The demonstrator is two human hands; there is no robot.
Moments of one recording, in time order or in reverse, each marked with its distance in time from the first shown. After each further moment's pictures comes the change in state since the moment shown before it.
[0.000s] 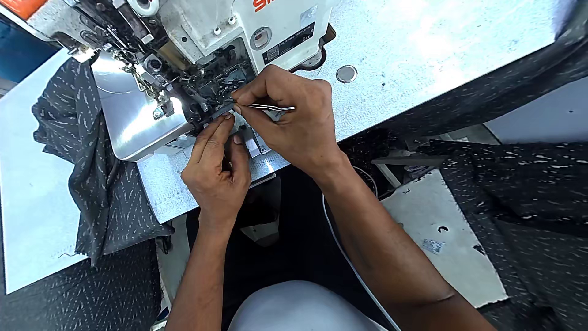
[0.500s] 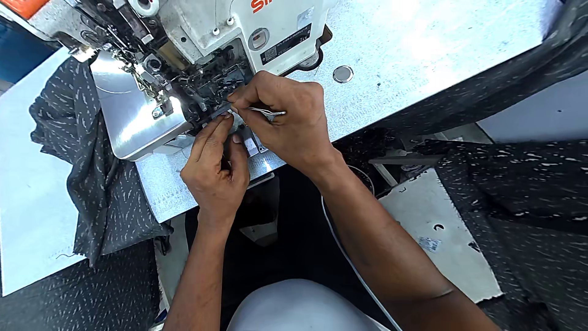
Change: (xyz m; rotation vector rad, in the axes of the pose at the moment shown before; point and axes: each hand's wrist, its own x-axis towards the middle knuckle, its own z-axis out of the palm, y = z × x) left_hand 0.000 0.000 0.000 0.002 -0.008 0.000; right_hand -0.002 0.001 0.003 -0.072 -0.014 -0.031
